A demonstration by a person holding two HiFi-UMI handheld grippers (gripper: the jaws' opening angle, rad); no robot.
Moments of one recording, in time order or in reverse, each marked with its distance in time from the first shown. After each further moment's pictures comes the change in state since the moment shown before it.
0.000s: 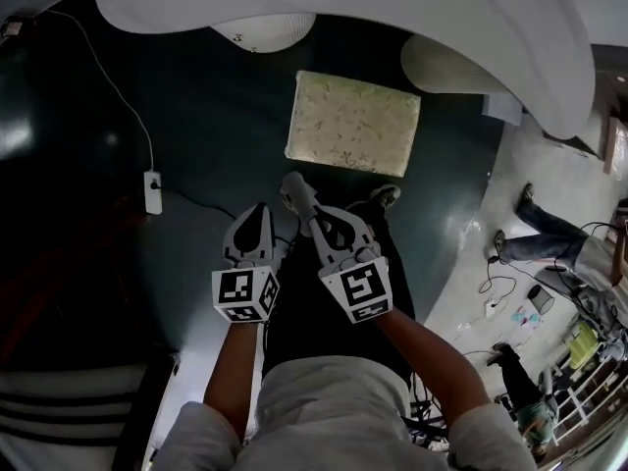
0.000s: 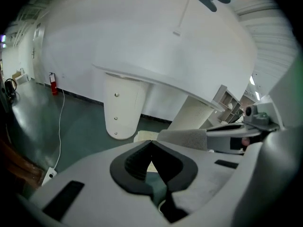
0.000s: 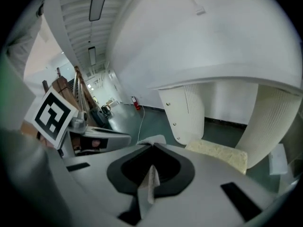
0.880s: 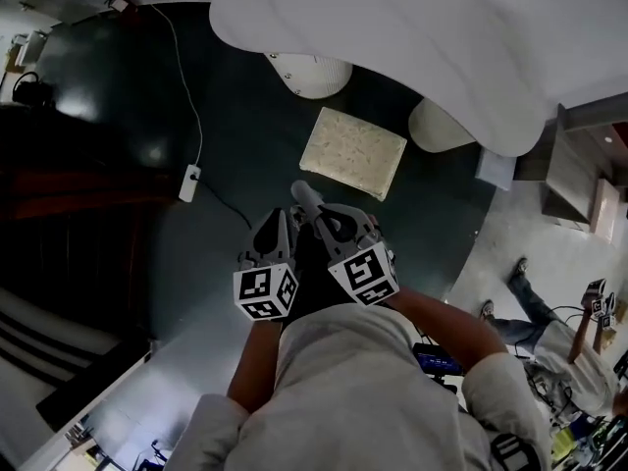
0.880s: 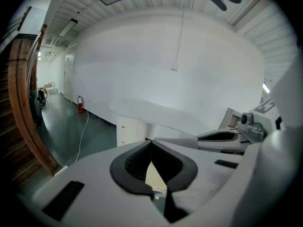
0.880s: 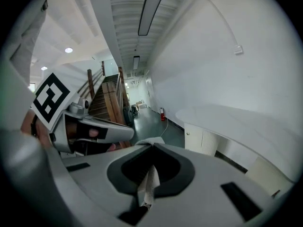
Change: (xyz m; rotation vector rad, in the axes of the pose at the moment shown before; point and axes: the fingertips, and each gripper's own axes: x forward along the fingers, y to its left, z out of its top) left arm -0.189 -0.179 0.081 -0.092 -0.301 0.264; right arm -0.224 0.046 0.081 -0.404 -0.120 0.277
